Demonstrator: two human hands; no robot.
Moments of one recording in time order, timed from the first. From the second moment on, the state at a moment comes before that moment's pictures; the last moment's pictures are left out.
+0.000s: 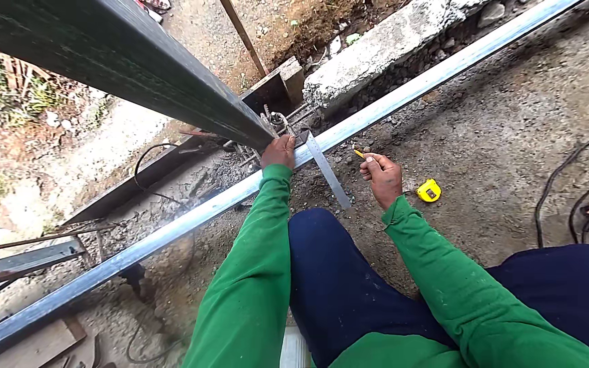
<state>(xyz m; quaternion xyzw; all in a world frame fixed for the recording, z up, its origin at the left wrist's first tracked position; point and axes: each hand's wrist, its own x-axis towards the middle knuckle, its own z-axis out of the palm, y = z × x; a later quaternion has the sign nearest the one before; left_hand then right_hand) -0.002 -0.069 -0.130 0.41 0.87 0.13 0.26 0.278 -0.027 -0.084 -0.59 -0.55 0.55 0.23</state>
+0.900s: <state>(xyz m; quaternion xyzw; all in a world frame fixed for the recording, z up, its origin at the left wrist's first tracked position) 0.000 -0.070 -0.140 0.42 0.87 0.10 0.21 0.226 0.005 -0.081 -0.54 -0.67 0.50 0.11</state>
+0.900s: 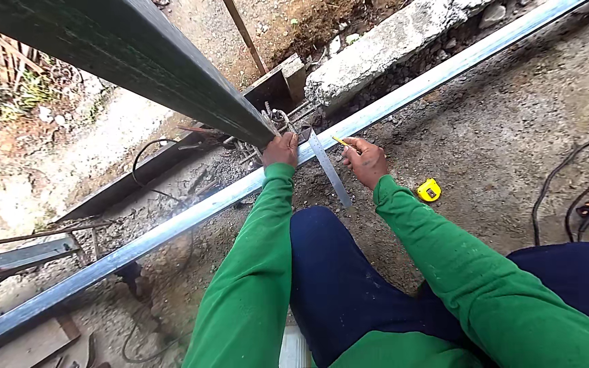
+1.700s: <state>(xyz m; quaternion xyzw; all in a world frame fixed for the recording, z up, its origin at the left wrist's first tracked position) 0.002 -0.070 -0.135 0.44 0.87 0.09 0.19 0.221 0.003 -0.031 -0.33 -0.86 0.26 -0.29</state>
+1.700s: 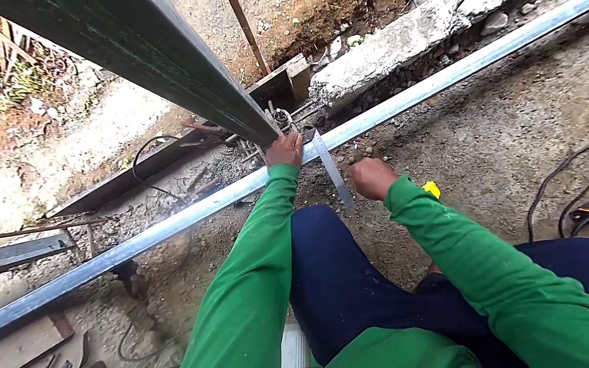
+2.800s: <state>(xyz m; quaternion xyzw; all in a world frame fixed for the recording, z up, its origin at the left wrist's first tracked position) 0.045 -0.134 -0.138 0.50 0.86 0.03 0.11 0.339 -0.052 -0.086 -0.67 -0.47 0.54 0.21</state>
